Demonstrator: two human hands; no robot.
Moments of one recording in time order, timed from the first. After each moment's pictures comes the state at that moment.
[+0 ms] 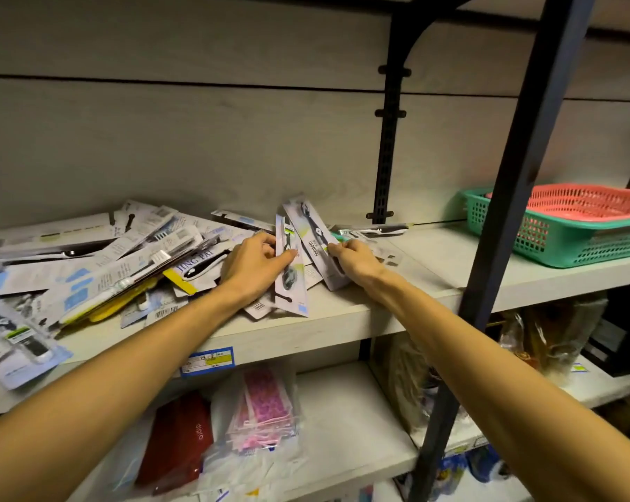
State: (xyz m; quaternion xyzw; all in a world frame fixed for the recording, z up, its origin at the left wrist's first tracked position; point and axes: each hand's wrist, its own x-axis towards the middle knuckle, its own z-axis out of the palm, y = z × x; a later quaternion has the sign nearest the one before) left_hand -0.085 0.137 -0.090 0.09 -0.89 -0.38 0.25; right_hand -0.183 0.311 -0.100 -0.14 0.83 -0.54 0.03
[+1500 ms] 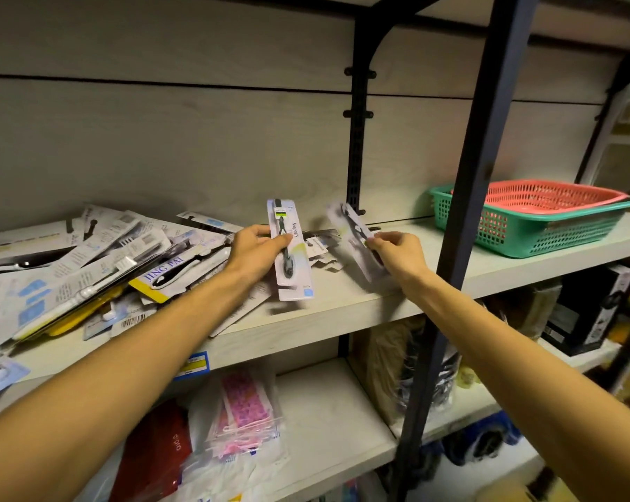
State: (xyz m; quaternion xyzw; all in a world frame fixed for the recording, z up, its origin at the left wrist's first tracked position) left_hand -0.104 0.182 -0.072 0.09 -0.73 -0.65 0.20; right_hand -0.176 0.409 -0.088 -0.04 0.79 -0.60 -0.09
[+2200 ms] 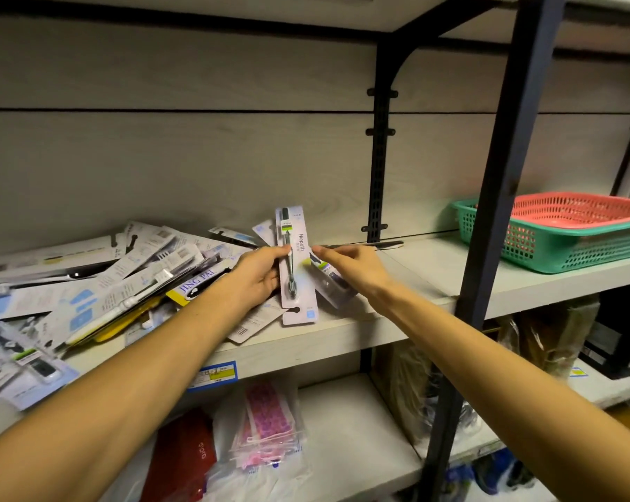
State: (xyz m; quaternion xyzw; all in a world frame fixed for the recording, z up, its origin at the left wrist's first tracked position) left_hand -0.099 0.160 -0.060 0.15 -0.54 -0.82 0.08; right_hand -0.136 0.327 -0.074 -0.20 0.76 -0.62 0.01
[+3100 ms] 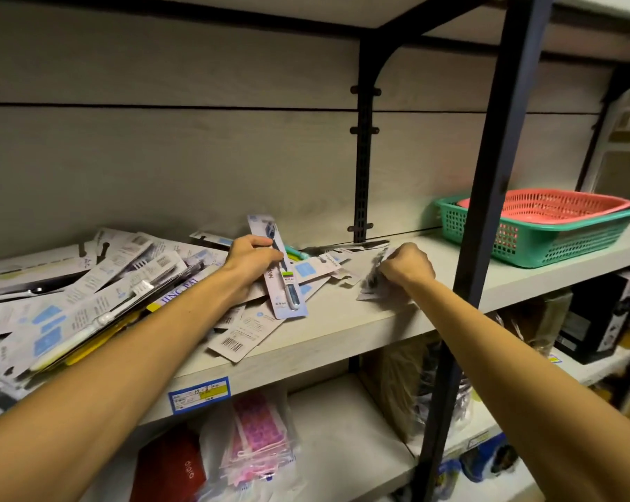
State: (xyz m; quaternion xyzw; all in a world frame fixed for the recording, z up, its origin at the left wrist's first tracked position) left_hand -0.124 0.137 -0.060 0.13 -0.76 -0.62 0.17; right_hand -0.205 0.390 -0.084 0.07 0.93 -0.36 -0.10
